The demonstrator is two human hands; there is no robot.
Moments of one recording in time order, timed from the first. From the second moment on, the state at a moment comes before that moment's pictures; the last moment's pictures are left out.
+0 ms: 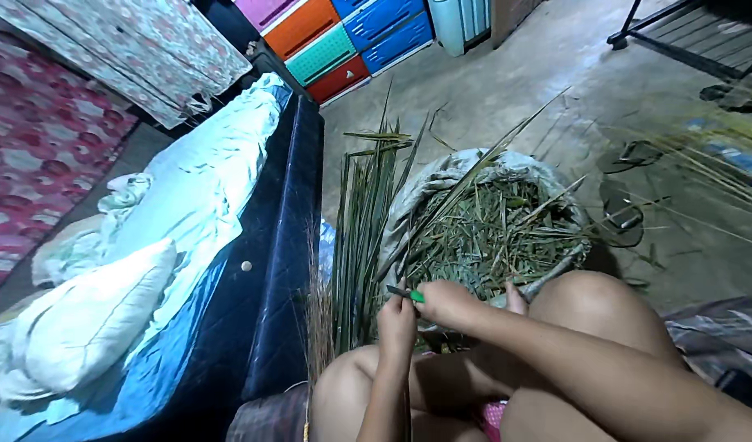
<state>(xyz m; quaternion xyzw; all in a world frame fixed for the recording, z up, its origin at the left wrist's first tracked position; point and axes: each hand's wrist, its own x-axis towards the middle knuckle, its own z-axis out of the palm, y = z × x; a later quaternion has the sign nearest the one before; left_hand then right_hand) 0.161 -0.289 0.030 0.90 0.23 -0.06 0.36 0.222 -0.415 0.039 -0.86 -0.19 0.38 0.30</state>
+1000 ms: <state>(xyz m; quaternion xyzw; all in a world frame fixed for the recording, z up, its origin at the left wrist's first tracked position) 0.159 -0.293 0.033 0.91 0.21 -0.09 0.34 0.226 -0.422 0.033 -0.85 -0.18 0.38 0.32</state>
